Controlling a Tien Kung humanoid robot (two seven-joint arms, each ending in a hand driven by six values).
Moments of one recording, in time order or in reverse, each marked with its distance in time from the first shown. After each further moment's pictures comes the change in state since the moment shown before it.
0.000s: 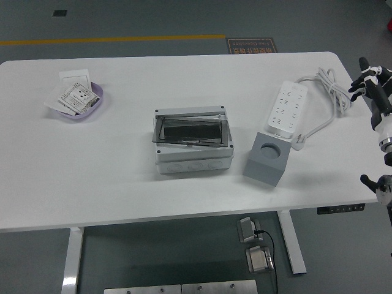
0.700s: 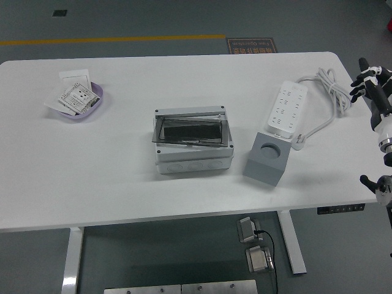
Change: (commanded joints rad) left arm -0.001 -0.002 -0.007 0.000 0.009 0.000 -0.001; right arm 0.000 0.002 0.000 -0.001 -0.002 0.002 0.002
